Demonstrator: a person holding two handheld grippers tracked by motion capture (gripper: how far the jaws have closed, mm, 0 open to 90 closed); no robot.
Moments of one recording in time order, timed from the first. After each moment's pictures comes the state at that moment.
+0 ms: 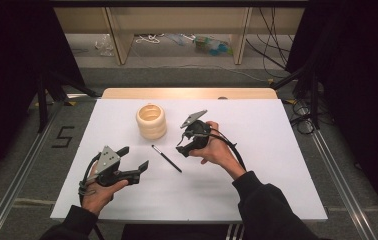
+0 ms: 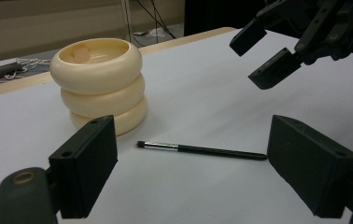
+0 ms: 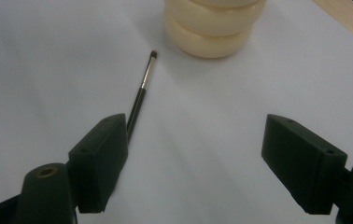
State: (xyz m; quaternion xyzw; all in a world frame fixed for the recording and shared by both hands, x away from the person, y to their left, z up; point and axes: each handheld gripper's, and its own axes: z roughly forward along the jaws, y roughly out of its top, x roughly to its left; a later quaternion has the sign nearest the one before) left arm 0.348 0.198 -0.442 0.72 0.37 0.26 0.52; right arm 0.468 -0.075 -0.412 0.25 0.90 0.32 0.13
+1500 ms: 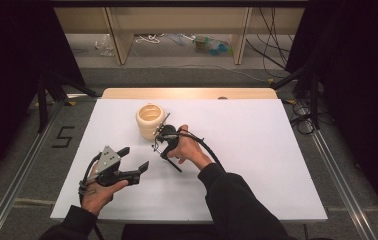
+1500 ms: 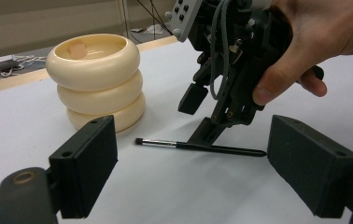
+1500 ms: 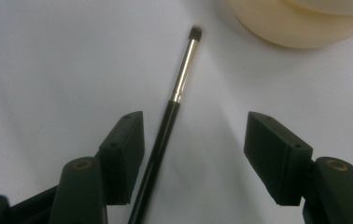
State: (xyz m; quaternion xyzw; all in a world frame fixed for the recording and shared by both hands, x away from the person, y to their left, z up) left arm 0.349 0.198 -0.443 0.73 0.37 0.25 0.52; right arm 0.498 0.006 -0.456 0.23 0.95 0.20 0.07
